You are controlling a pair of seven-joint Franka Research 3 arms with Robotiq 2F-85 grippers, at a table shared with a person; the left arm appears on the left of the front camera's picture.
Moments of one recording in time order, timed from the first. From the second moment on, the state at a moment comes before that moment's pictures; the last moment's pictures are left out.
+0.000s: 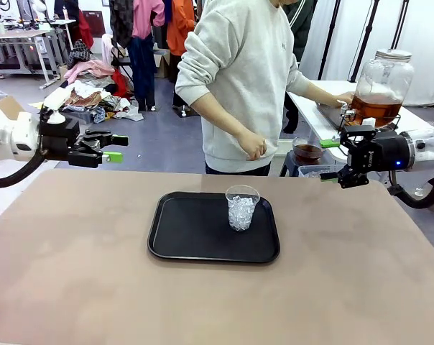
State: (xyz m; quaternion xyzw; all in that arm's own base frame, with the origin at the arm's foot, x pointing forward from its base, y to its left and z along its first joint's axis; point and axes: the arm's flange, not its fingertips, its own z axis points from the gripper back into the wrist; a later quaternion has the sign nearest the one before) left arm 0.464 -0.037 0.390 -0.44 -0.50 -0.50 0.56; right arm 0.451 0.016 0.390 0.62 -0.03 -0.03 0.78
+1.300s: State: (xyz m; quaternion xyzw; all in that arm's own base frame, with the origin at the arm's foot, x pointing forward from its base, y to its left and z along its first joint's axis) left arm 0.464 -0.037 0.390 -0.44 -0.50 -0.50 0.56; right arm 0.451 0.016 0.390 0.62 -0.03 -0.03 0.78
